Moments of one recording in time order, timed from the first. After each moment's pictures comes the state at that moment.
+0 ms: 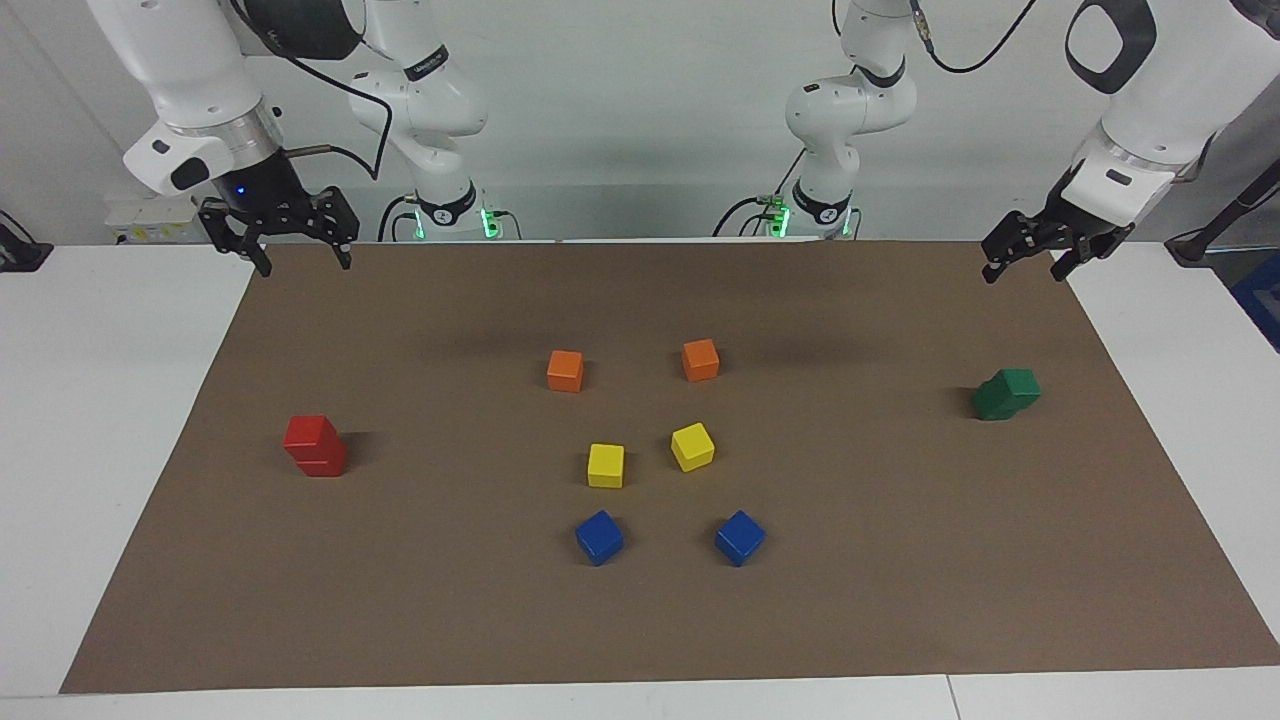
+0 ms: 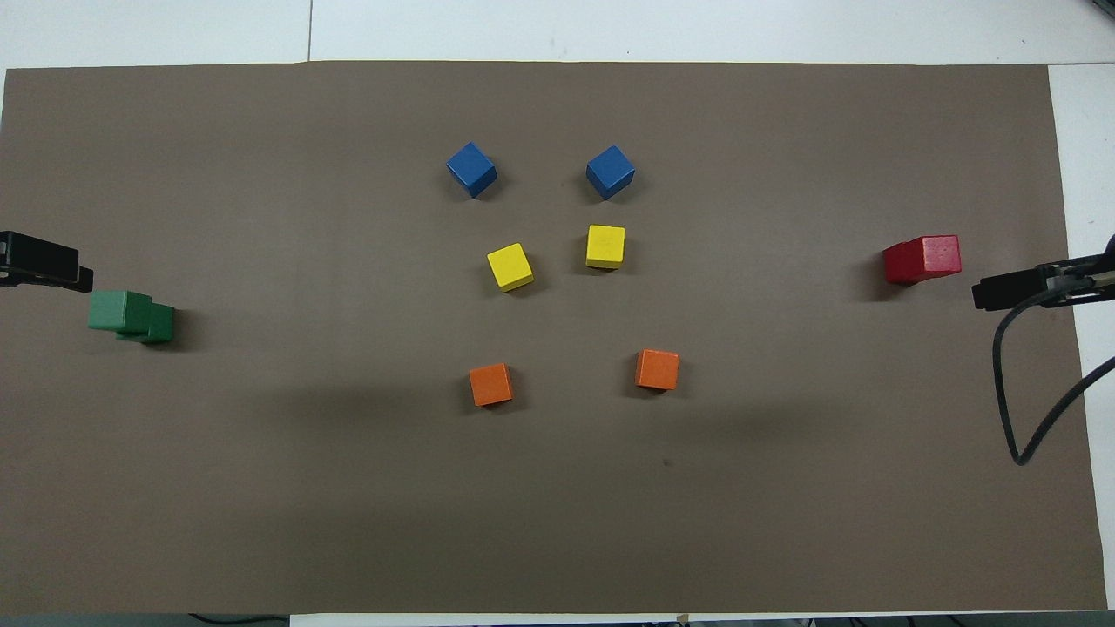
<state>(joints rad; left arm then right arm) 0.10 0.00 -0.08 -1.60 -0.03 1.55 0.06 -0.14 -0.13 0.09 -1.76 0.02 1.66 -0.15</state>
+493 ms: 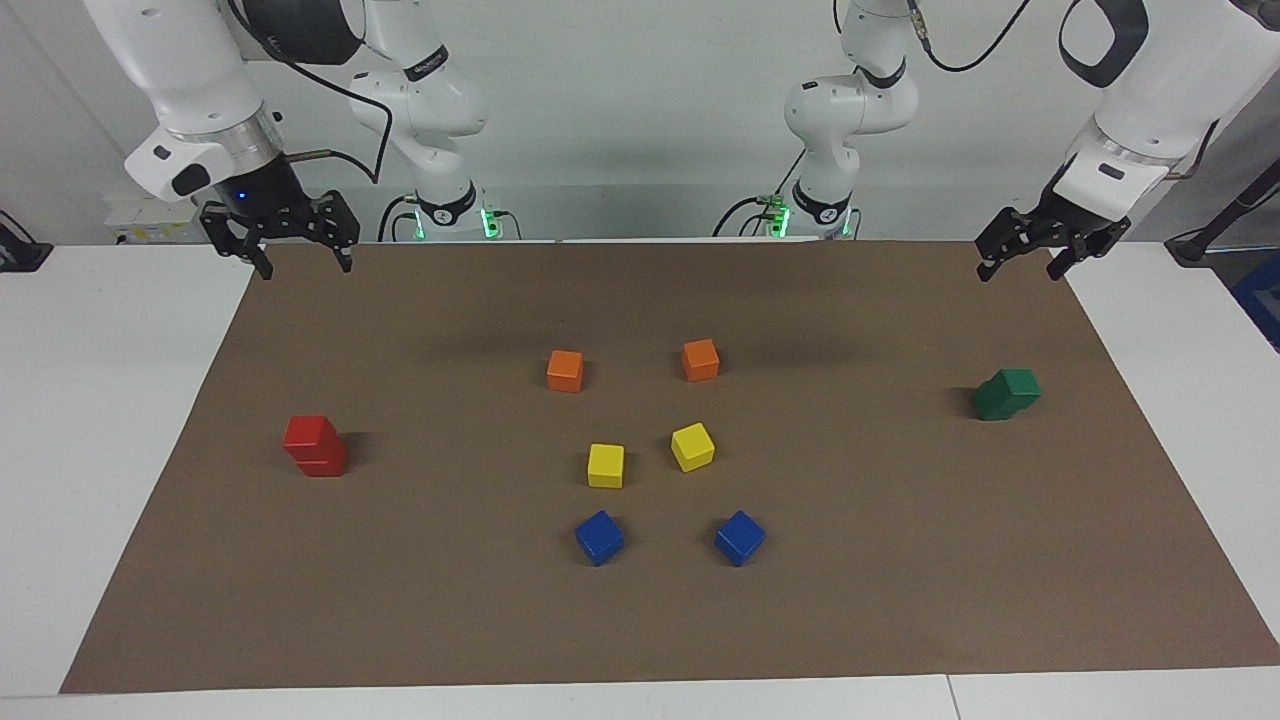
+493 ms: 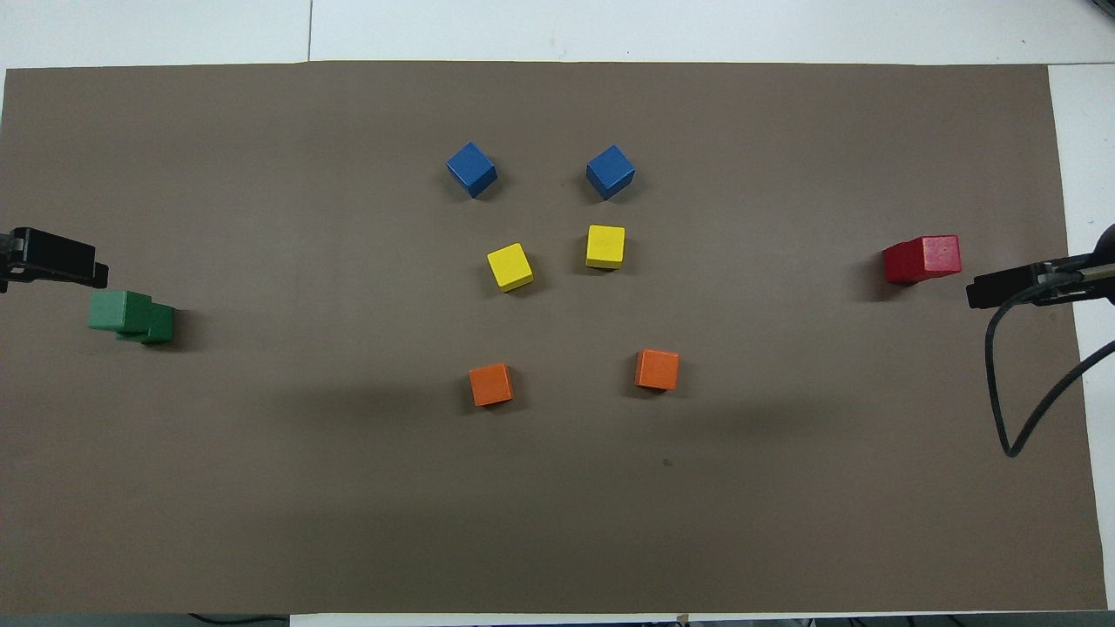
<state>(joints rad) 0.04 0.00 -0.03 -1.58 -0.03 1.55 0.06 -0.14 -0.12 0.10 -1.76 0.02 1.66 -0.13</state>
